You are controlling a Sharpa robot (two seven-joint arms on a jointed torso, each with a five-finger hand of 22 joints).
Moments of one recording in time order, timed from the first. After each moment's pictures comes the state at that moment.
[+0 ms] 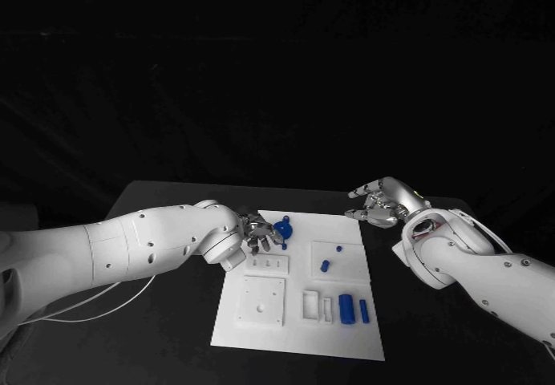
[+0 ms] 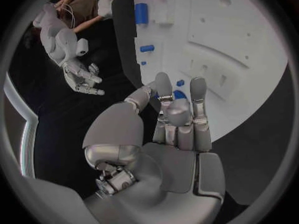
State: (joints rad) left arm 1.34 -0.62 -0.24 1.29 -0.63 -0.23 -0.40; left_hand 1.00 0.03 0.50 -0.18 0.31 1.18 0.06 0.06 0.50 1.47 -0.08 0.61 0.20 1.42 -0.14 1.26 0.69 0.04 1.13 -0.16 0.84 0.94; right arm 1.00 -0.74 0.27 1.46 -1.43 -0.45 -0.26; right_hand 1.31 -0.15 0.23 -0.11 0.26 1.01 0.11 0.07 0.06 1.26 -0.01 0.78 1.03 1.42 -0.07 0.86 0.99 0.08 1.44 -0.09 0.68 1.31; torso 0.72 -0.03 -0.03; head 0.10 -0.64
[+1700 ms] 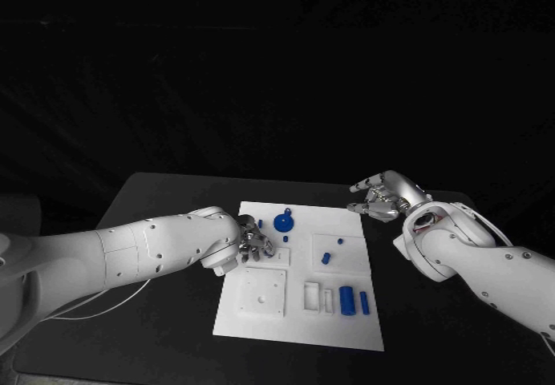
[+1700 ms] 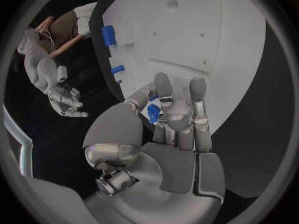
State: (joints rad) left arm 1.27 -0.61 -0.24 1.22 -0.82 -0.14 -0.45; left_hand 0.97 0.04 0.49 -0.17 0.29 1.18 0.06 0.06 0.53 1.47 -0.08 0.63 0.20 1.43 -0.14 1.29 0.72 0.04 1.15 -0.15 0.77 1.04; right arm 1.00 -0.73 0.27 1.45 -1.42 -0.44 -0.26; right_hand 1.28 -0.16 0.27 -0.13 0.32 1.01 0.11 0.07 0.06 1.26 -0.01 0.78 1.03 1.42 -0.07 0.86 0.98 0.08 1.44 -0.09 0.68 1.31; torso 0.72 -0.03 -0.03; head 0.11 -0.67
